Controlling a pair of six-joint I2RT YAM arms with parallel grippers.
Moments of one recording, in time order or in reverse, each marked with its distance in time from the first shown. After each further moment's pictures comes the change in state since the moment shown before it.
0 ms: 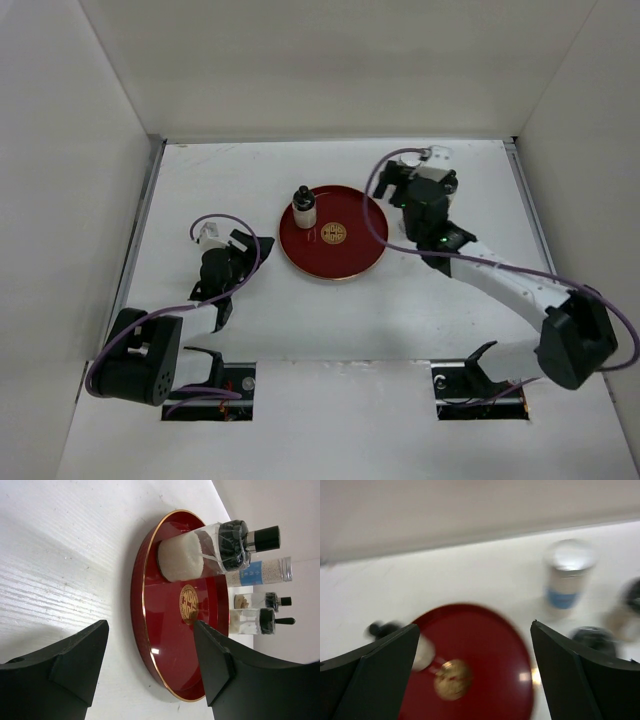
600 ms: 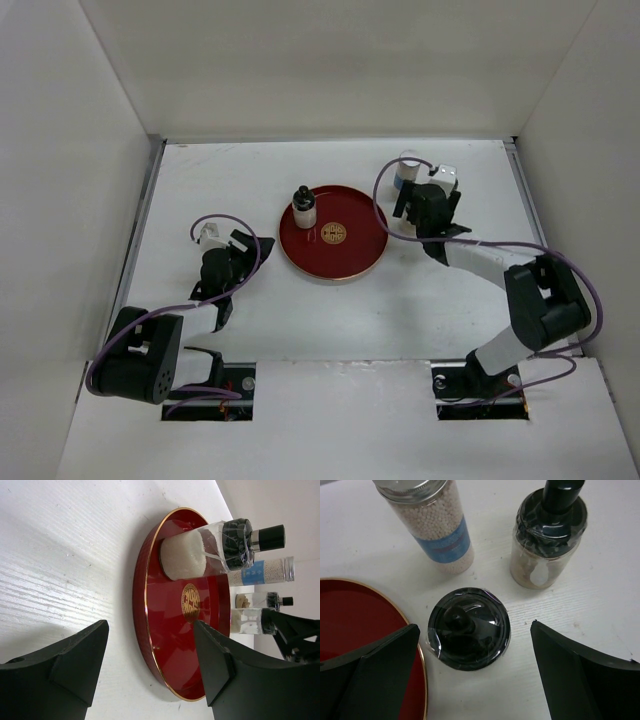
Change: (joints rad) left arm -0.002 0.015 0.000 0.000 0.000 -0.006; right arm -0.288 0.109 -0.182 -0.012 -0.049 0.049
